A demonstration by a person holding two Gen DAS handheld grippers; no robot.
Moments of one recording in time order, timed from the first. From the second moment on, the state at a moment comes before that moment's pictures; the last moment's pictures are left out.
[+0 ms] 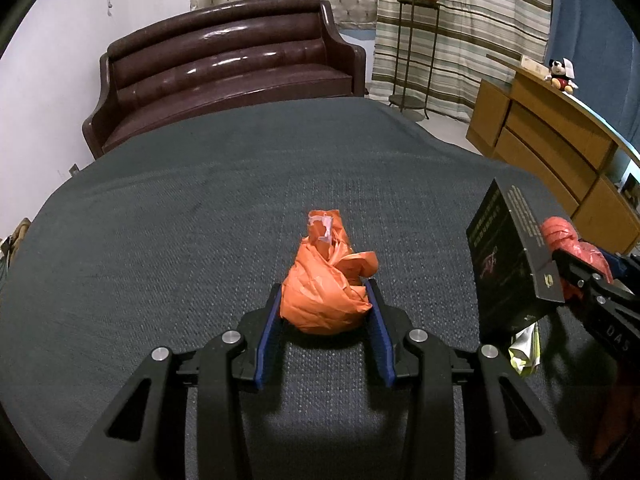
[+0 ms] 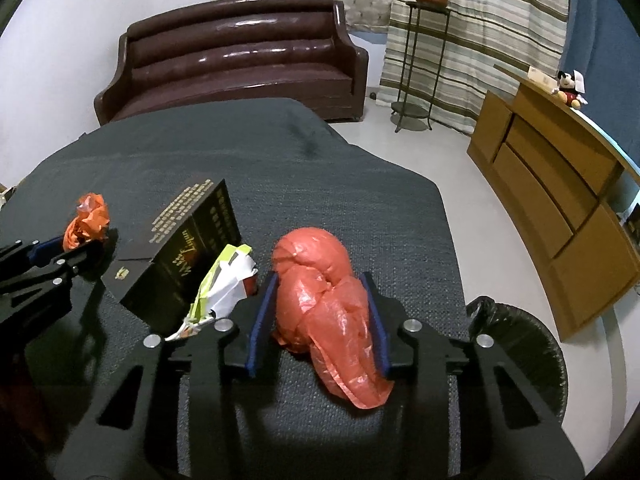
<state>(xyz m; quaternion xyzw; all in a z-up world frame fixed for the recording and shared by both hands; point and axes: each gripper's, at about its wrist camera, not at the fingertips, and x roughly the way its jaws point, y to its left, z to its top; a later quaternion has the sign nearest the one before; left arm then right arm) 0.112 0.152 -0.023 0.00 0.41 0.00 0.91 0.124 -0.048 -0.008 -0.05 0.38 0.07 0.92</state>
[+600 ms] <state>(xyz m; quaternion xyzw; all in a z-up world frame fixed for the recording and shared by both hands) 0.085 0.130 -0.014 0.00 0.40 -0.02 0.92 0.073 -0.071 0.006 -0.01 0.36 0.05 0.93</state>
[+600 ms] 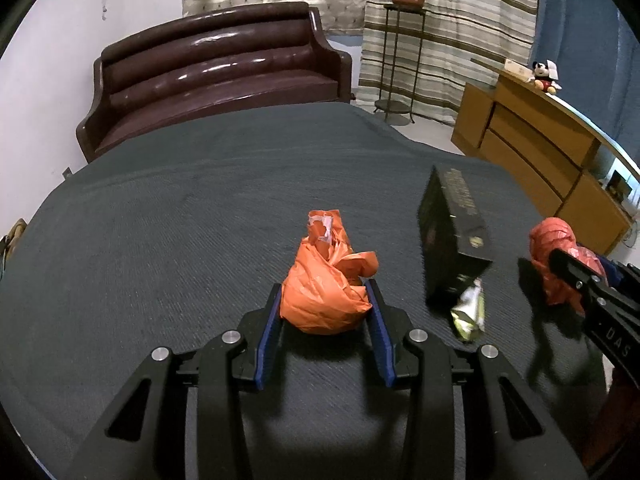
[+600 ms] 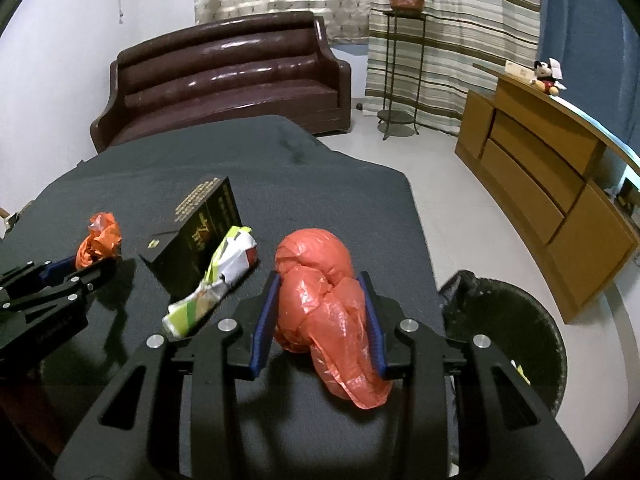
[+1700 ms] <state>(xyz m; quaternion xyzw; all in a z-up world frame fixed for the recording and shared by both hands) 0.039 -0.028 0.006 0.07 0.32 -0.16 0.93 0.002 -0.215 0.029 0.04 0.30 -0.10 0.95</state>
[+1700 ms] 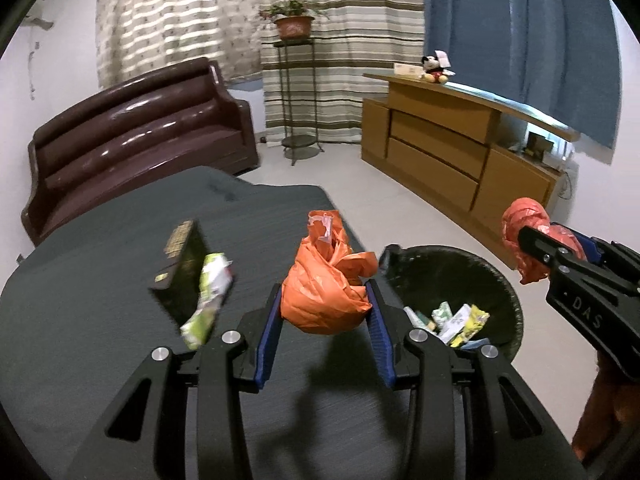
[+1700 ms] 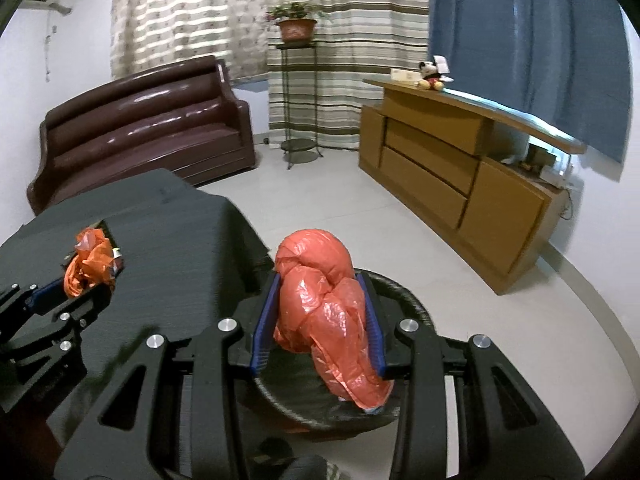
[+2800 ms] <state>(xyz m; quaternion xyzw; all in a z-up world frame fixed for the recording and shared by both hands) 0.074 -0.116 -0.021 0.11 0.34 -0.18 0.92 0.023 -0.275 -0.003 0.07 0.31 -0.15 0.93</state>
